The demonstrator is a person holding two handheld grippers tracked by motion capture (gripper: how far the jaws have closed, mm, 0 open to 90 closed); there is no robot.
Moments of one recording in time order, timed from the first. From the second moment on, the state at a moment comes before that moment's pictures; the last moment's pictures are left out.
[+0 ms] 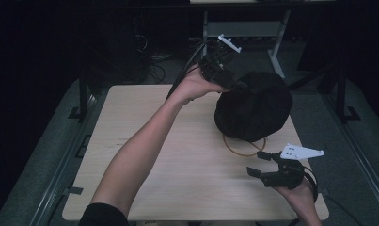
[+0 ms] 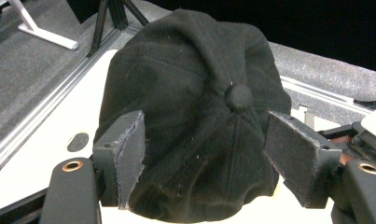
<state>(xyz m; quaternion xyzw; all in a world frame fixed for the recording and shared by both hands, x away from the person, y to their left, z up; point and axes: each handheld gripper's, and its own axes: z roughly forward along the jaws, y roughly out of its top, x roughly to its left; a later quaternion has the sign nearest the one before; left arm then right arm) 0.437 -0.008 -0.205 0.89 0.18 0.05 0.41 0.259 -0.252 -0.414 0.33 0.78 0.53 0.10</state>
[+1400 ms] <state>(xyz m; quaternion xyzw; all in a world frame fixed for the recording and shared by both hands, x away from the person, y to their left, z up) 0.412 0.089 -0.251 0.88 0.23 0.06 0.42 0.263 -0.249 -0.419 0.34 0.78 0.52 0.09</state>
